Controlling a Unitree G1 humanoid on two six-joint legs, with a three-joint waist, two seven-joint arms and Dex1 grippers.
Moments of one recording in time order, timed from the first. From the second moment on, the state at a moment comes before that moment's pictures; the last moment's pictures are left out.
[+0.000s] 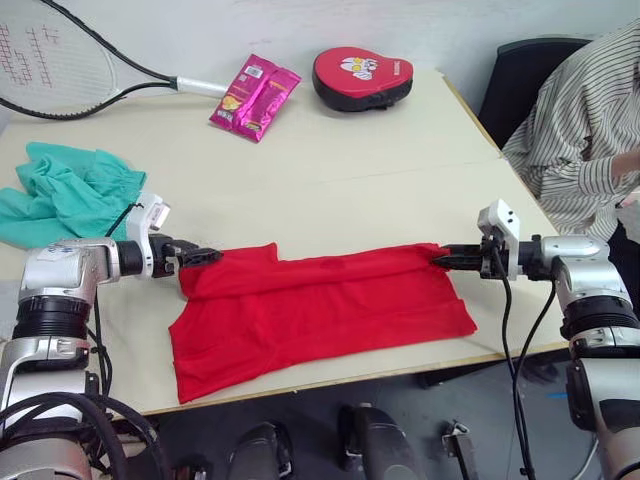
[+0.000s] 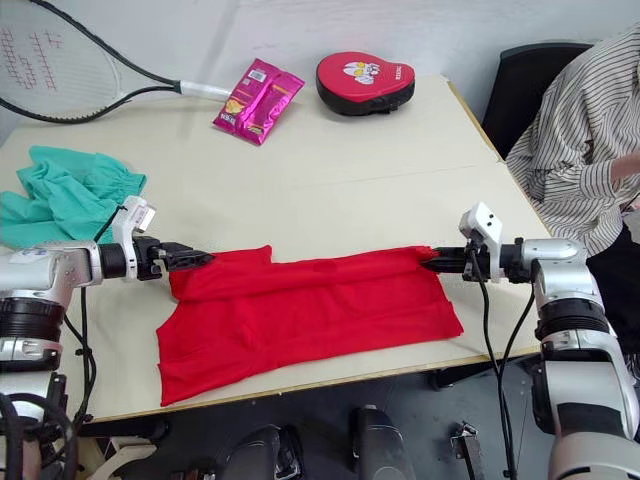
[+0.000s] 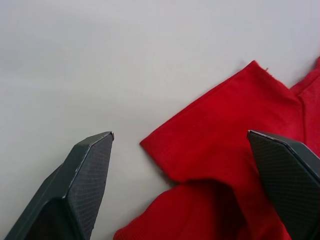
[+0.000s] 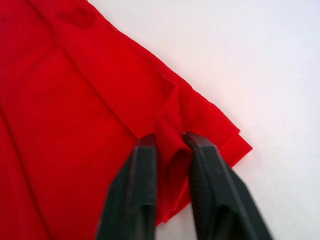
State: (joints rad) left arm -0.74 0.80 0.04 0.55 -0.34 0.85 -0.94; right arm -0.81 -0.71 0.00 0.86 0.17 0.07 1.42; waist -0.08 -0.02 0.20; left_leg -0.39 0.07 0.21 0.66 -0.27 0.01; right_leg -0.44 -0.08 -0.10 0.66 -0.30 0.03
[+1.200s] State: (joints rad) left arm -0.86 0.71 -0.06 0.61 -0.19 0.91 -0.94; right arm -0.75 -0.69 0.00 0.77 0.18 0.03 1.41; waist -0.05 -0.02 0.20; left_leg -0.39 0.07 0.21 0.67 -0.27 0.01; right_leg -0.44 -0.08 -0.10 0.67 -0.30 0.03
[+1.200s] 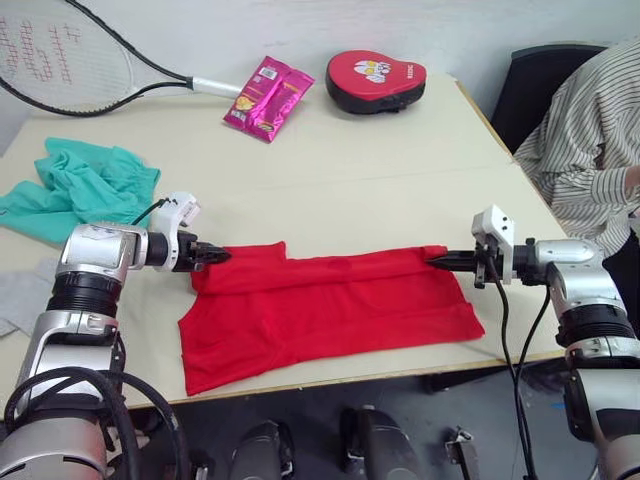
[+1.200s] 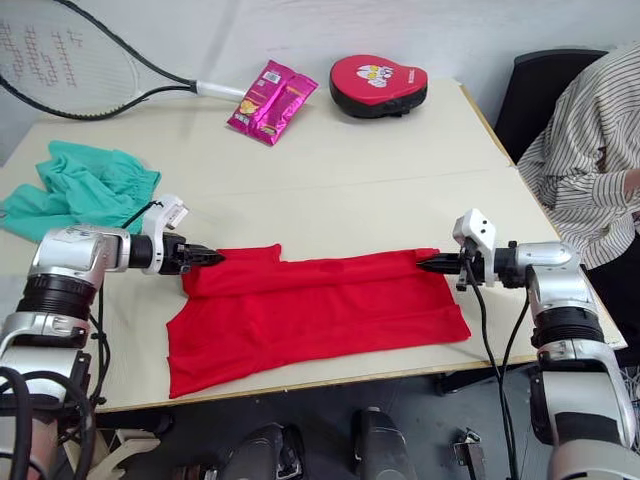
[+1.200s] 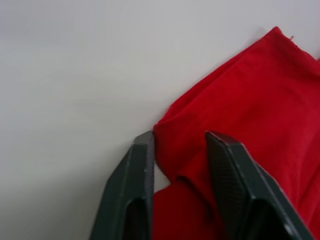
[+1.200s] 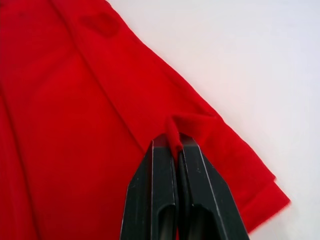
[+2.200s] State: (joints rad) left arm -0.45 0.73 0.19 0.28 -0.31 -0.02 -1.17; right arm -0.54 -0.70 -0.09 0.58 0.23 -0.23 1.32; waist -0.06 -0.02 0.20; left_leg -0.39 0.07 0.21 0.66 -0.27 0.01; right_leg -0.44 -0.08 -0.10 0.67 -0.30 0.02
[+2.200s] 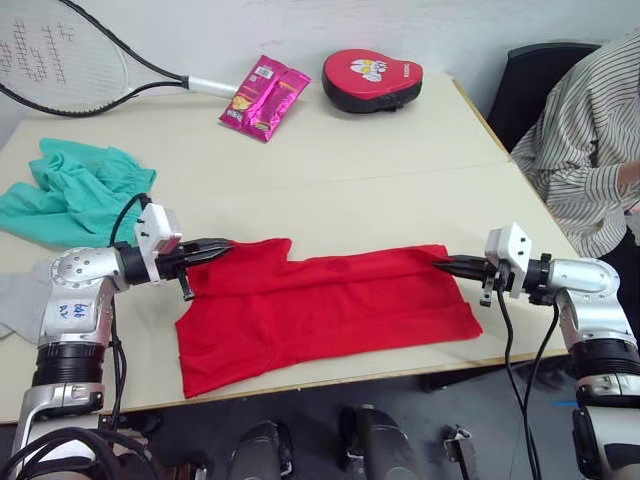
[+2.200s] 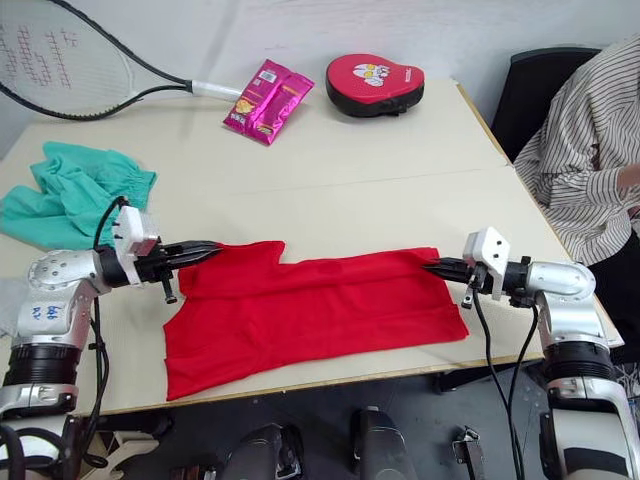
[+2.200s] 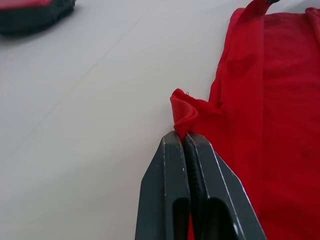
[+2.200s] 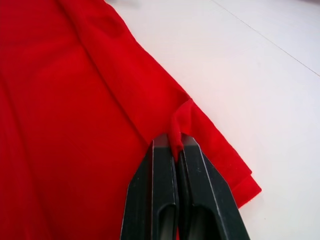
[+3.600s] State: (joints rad) left arm 0.05 0.95 0.26 0.04 -0.41 -0.12 -1.26; right arm -0.50 -0.77 -0.02 0.91 0.13 -0.99 1.29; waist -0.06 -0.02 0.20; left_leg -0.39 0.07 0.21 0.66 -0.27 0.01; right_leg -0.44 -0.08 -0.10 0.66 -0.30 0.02
